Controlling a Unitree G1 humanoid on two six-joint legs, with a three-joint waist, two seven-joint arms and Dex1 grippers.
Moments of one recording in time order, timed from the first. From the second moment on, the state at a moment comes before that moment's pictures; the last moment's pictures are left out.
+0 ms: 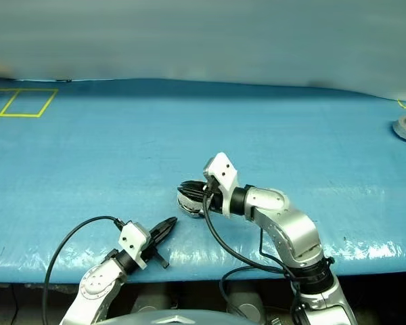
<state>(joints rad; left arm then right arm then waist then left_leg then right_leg) 0.34 0.30 -0.19 -0.16 -0.09 -0.20 -0.49 -0.25 -0.32 0.23 -0.46 0.36 0.76 0.68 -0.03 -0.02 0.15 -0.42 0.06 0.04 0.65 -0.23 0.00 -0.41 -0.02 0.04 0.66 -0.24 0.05</state>
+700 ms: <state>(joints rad) 0.34 0.28 -0.19 -0.19 -0.08 -0.19 -0.46 -0.23 -0.26 0.32 -0.27 0.21 0.62 0.57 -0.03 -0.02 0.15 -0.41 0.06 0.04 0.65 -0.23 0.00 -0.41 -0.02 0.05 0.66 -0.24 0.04</state>
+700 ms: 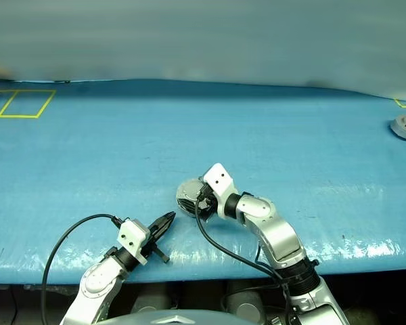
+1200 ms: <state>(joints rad) 0.34 0.28 -0.19 -0.20 -0.09 -0.18 -0.46 -0.20 -0.24 0.32 -0.22 0.19 0.53 0.53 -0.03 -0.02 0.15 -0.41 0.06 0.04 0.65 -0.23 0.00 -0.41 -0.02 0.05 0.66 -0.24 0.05</state>
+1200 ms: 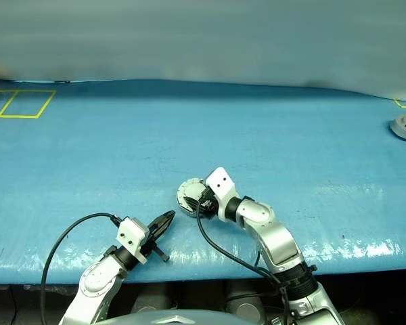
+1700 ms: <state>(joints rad) 0.33 0.28 -0.19 -0.20 -0.09 -0.17 -0.46 -0.18 -0.19 0.39 -0.25 0.10 0.53 0.46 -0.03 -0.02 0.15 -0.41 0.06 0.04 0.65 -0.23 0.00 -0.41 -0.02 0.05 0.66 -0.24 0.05</state>
